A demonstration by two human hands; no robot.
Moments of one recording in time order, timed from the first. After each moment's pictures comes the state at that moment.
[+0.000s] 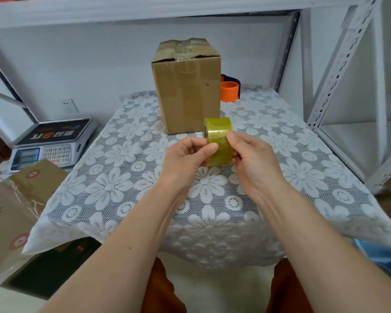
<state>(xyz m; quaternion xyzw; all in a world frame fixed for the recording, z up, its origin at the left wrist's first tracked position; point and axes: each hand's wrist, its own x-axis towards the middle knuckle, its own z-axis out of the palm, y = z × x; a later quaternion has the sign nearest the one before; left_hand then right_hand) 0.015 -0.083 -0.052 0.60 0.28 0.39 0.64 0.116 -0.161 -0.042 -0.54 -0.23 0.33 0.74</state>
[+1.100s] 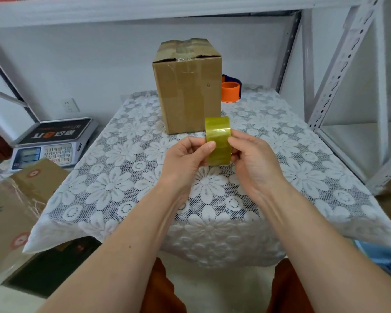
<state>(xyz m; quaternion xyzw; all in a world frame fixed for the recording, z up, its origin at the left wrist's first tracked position) 0.016 -0.085 -0.051 0.56 0.26 0.40 0.68 0.117 -0.159 -0.042 -0.53 -0.25 0.34 0.73</state>
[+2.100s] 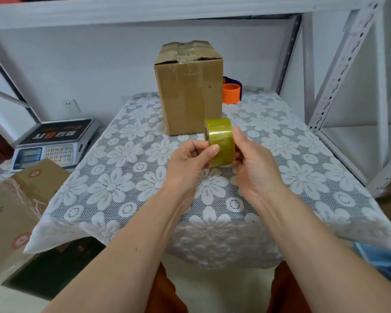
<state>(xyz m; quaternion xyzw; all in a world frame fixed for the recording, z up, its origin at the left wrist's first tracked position) 0.018 -0.089 -0.056 0.55 0.27 0.40 0.68 0.110 -0.161 -0.041 -0.51 -0.18 0.37 0.76</state>
